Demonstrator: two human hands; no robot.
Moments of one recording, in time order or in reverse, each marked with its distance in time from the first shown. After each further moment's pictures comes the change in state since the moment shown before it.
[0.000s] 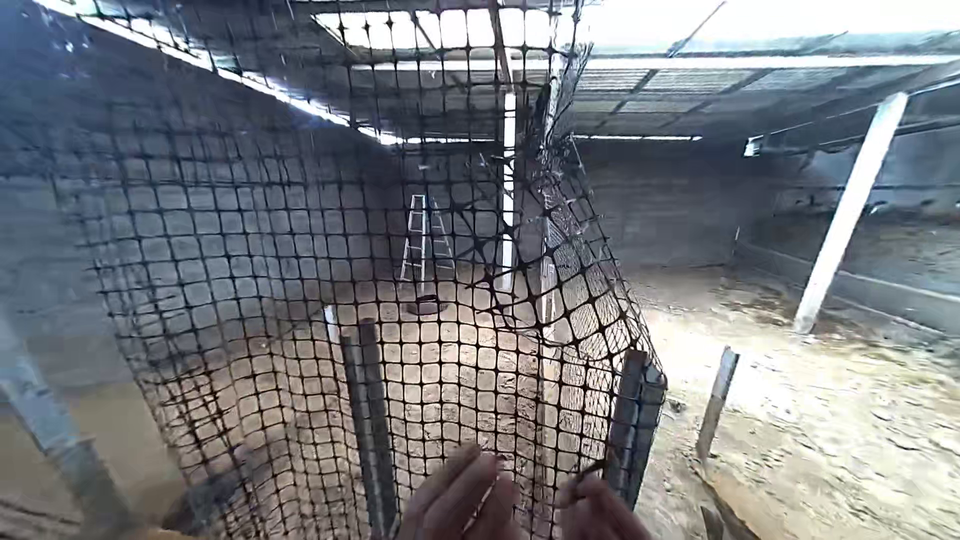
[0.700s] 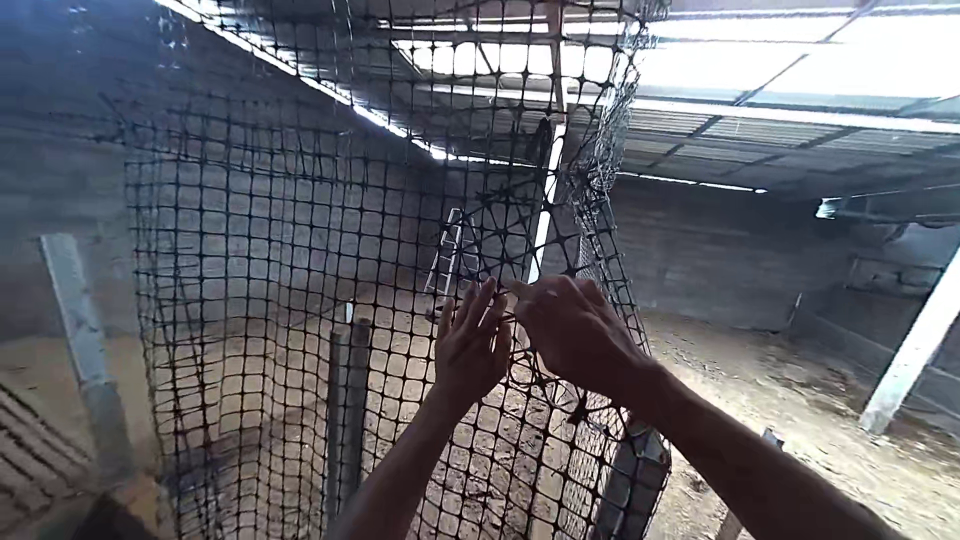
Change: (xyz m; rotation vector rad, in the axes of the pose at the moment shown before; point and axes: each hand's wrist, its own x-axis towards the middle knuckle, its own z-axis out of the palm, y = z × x) left_hand 0.101 -0.165 0.155 0.479 0.019 0.066; right_hand 0.241 -0.080 -0.090 -1.501 -0.176 -0.819
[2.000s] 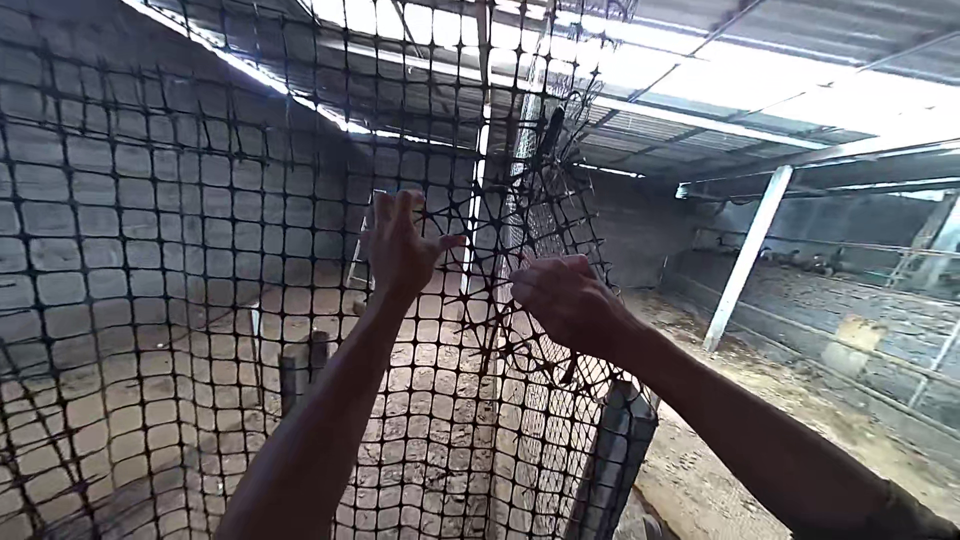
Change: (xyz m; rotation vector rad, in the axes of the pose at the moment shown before) left_hand 0.125 -0.095 -0.037 -0.227 -0.133 -0.321; right_hand 0.019 0.004 0.008 -0.139 -0.033 -0.121
